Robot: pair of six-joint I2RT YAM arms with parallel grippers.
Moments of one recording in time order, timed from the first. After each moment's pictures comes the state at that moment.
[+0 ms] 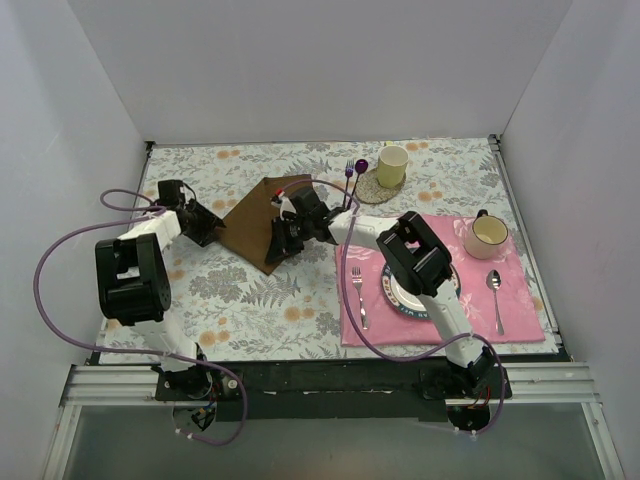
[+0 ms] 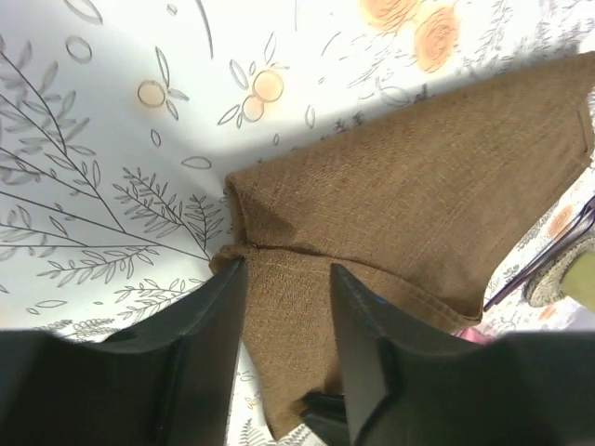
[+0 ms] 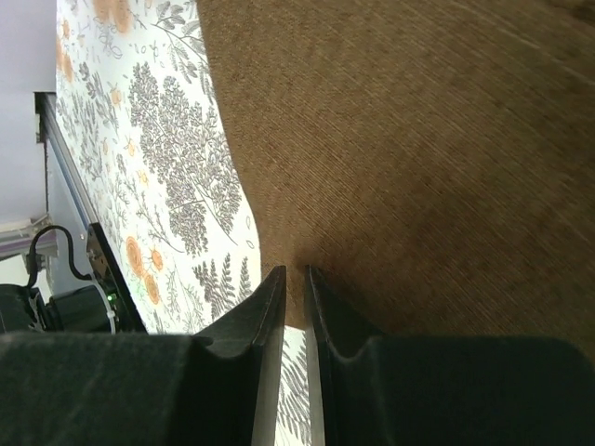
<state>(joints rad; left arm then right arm) 0.15 1.74 1.06 -0.31 0.23 -0.83 0.81 2.31 1.66 -0.08 -0.62 0.58</state>
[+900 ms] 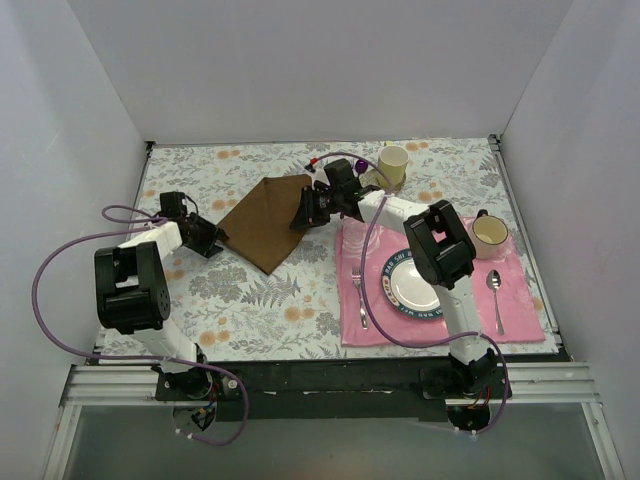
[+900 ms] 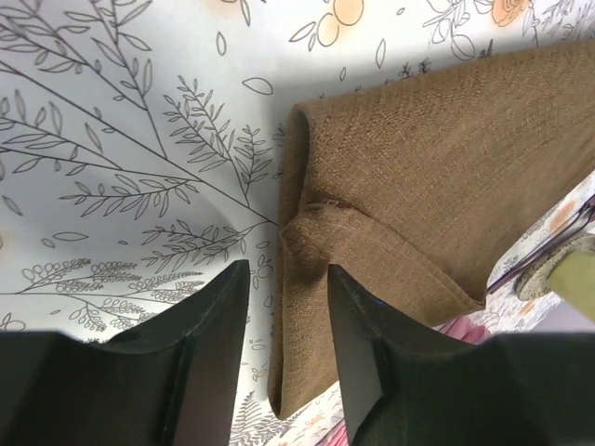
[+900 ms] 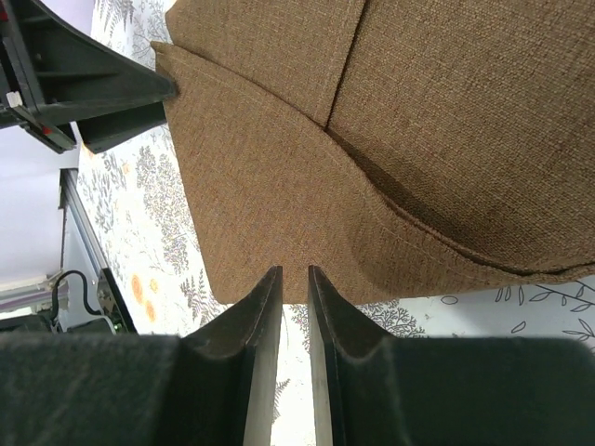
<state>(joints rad) 0.15 1.67 0.94 -0.30 0.23 -0.92 0.62 2.23 1.63 -0.09 -0.64 0.54</state>
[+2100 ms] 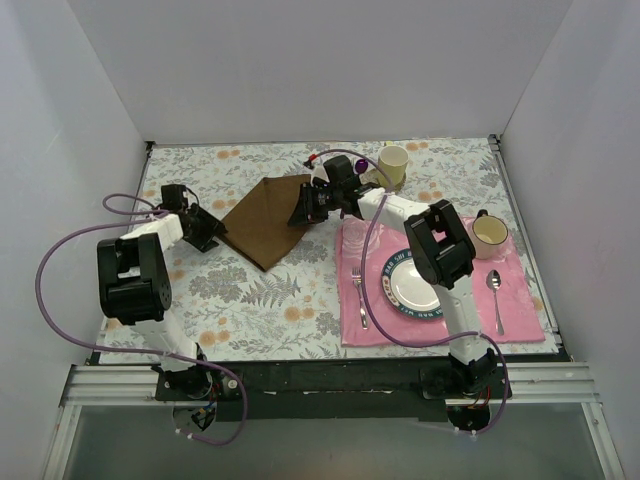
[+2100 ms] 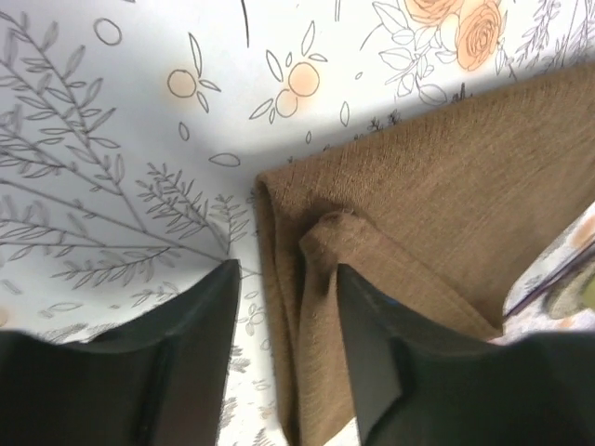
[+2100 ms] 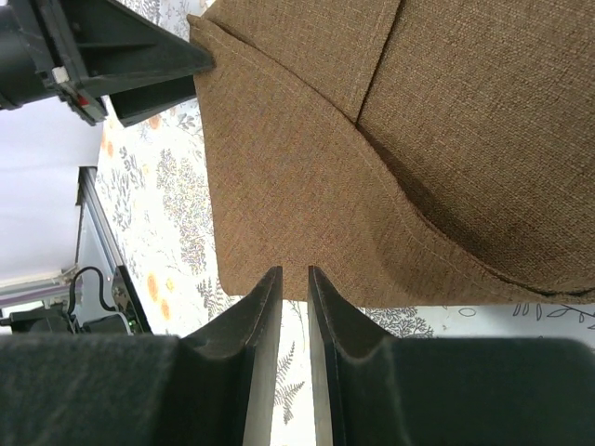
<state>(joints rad) 0.14 1.75 1.02 -0.27 0.20 -0.84 0.61 2.23 1.66 -0.09 -0.67 0.55</state>
